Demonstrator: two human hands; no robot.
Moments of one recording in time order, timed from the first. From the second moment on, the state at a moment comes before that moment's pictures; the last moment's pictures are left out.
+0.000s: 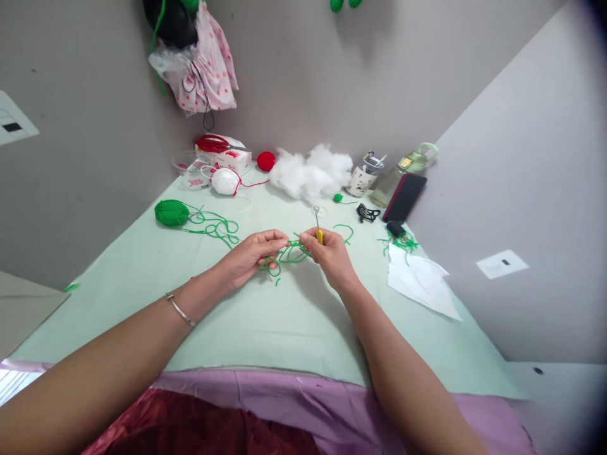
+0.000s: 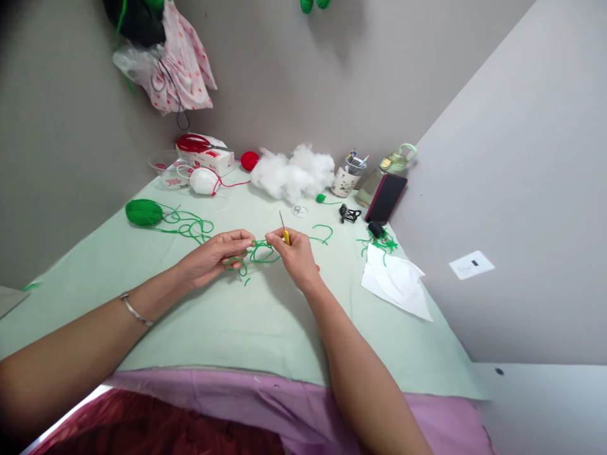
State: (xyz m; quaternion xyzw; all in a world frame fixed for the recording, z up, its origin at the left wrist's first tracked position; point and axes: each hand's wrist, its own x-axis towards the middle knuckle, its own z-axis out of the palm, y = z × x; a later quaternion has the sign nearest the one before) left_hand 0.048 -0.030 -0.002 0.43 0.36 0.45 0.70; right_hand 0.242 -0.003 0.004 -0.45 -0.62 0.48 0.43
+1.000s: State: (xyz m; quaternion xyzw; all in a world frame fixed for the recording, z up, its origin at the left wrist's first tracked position) left_hand 0.045 -0.026 -0.003 0.37 0.40 0.50 0.68; right_hand 0.245 -0.005 0.012 -0.40 -0.56 0.58 0.43
